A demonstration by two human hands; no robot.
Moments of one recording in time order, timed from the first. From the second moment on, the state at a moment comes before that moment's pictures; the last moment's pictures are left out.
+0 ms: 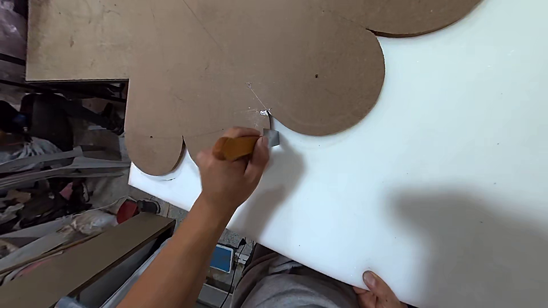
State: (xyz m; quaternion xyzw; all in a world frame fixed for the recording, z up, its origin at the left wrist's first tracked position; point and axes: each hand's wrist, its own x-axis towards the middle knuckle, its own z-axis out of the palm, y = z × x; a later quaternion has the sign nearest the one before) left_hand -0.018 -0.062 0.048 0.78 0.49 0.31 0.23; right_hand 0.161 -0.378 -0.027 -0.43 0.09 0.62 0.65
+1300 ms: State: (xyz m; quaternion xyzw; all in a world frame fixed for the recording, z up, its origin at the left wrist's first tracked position) left_hand -0.126 0.026 0.165 0.80 0.32 0.33 0.38; right_hand 0.007 -0.330 -0.072 -0.43 0.07 0.49 0.76
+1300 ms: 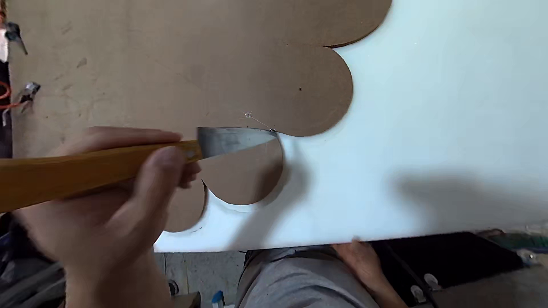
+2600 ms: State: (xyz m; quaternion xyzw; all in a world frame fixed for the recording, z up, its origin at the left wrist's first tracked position) left_hand -0.059 0.128 0.142 0.94 -0.16 0.01 0.29; right_hand -0.027 -0.252 0.008 -0.36 0.11 0.35 0.86
